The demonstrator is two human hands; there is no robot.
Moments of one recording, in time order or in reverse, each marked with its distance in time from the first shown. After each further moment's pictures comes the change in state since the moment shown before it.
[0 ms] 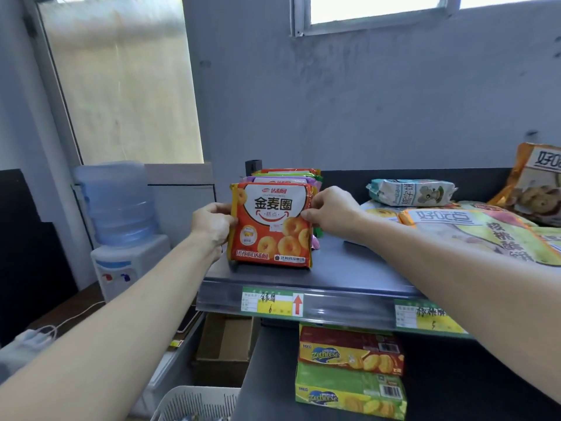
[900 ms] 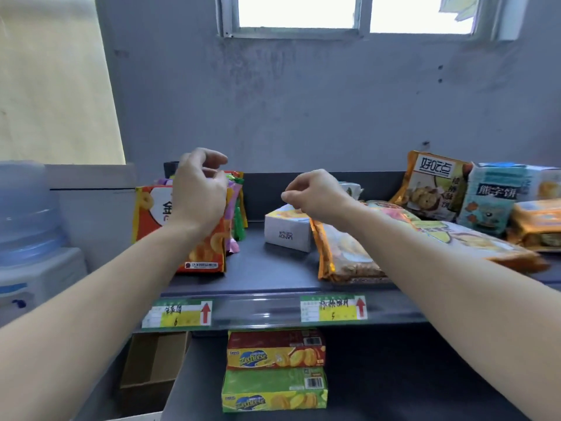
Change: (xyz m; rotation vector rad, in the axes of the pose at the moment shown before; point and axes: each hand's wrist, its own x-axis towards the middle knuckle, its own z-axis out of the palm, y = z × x) left_hand -0.062 0.045 0.096 0.276 0.001 0.757; right_hand -0.026 0.052 -0.086 0.054 0.180 0.014
